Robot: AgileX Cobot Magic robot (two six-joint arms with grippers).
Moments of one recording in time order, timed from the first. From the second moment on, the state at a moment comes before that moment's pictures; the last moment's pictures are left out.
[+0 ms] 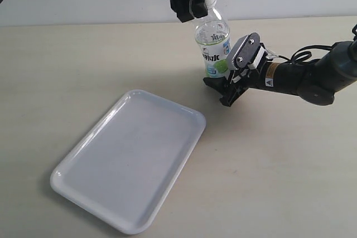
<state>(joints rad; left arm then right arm) -0.64 2.22 -2.20 -0.16 1.00 1.04 -0.01 2.34 -1.11 -0.89 -0.85 0.06</state>
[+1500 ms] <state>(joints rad) -0.64 2.21 -2.20 -0.21 1.07 1.06 -0.01 2.34 -1.11 -0.85 -0.85 -0.03</state>
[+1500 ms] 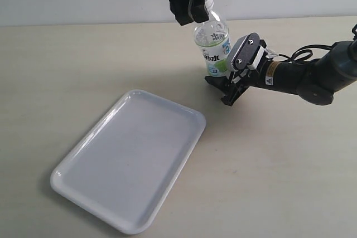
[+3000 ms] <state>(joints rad) -0.64 2.21 -2.20 -0.22 1.08 0.50 -0.01 2.34 -1.11 -0.85 -0.85 -0.05</state>
